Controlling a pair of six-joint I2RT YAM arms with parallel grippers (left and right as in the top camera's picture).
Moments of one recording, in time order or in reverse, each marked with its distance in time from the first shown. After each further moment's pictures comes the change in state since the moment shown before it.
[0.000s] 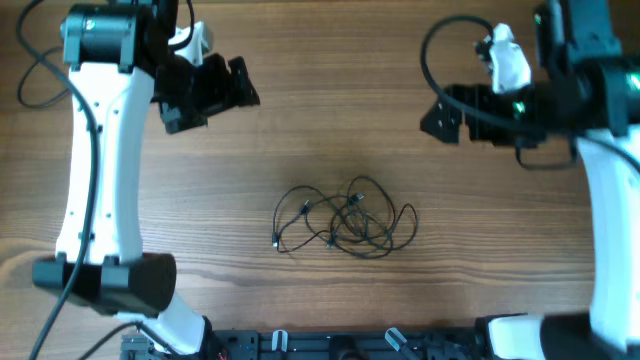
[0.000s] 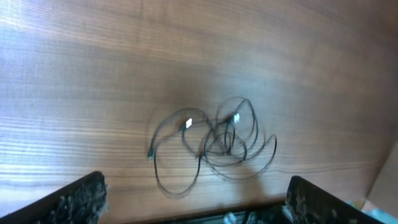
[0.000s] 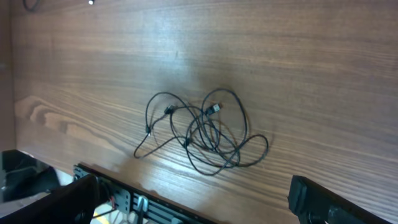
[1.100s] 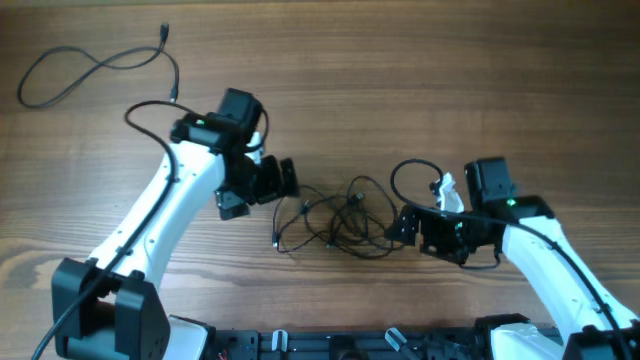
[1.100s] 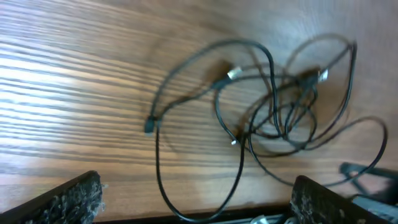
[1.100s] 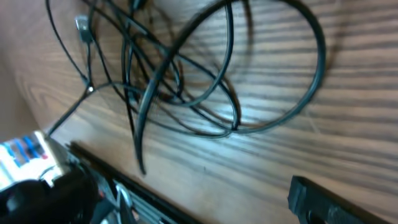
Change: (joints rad) left arm -0.191 -0.224 -0.925 0.525 -0.025 -0.238; right arm 0.005 -0.242 -1.336 0.871 -0.271 0.221
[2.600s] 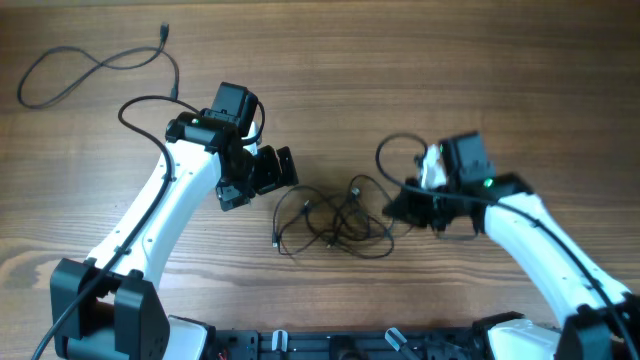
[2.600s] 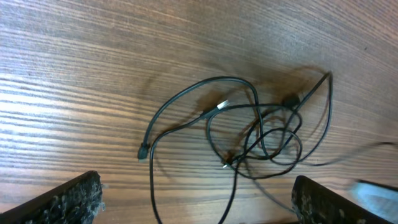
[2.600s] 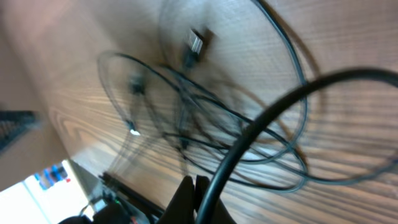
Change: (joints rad) left arm 0.012 0.000 0.000 0.080 -0.012 -0.014; right arm 0.132 0.098 0.207 0.070 0.060 0.251
